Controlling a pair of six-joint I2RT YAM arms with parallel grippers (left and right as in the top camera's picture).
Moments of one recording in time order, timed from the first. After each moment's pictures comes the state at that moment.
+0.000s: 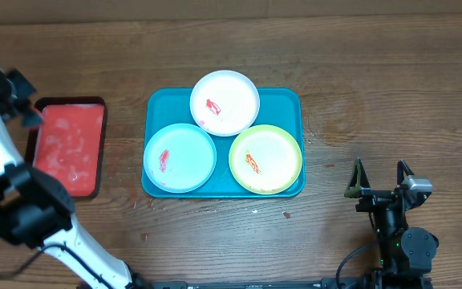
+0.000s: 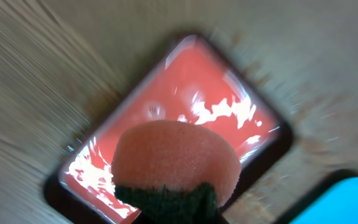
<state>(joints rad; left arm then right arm) 0.54 2.09 2.19 -1.33 -0.01 -0.25 -0.08 0.01 0.02 -0.03 -0.09 0.20</state>
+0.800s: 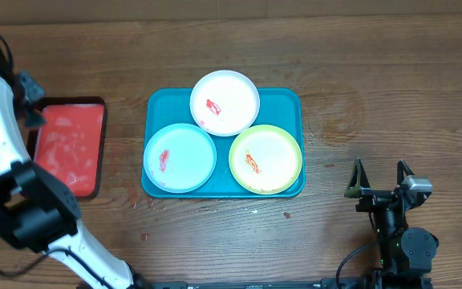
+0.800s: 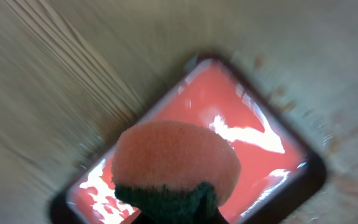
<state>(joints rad) 0.48 2.03 1.99 -1.12 -0.19 -0.30 -0.08 0.01 0.02 -0.03 -0.09 0.20</state>
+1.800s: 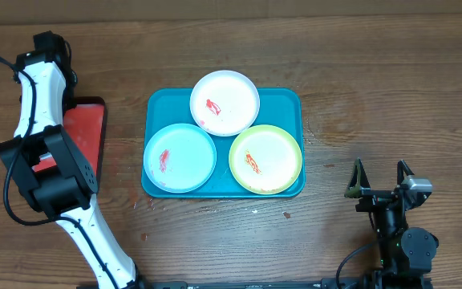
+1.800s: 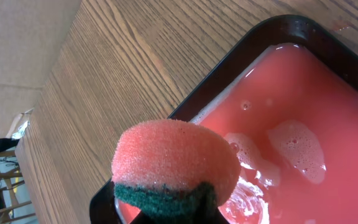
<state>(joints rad) 0.31 2.26 1.95 -1.13 -0.69 -0.39 -0.08 0.01 0.02 -0.03 -0.09 0.20</state>
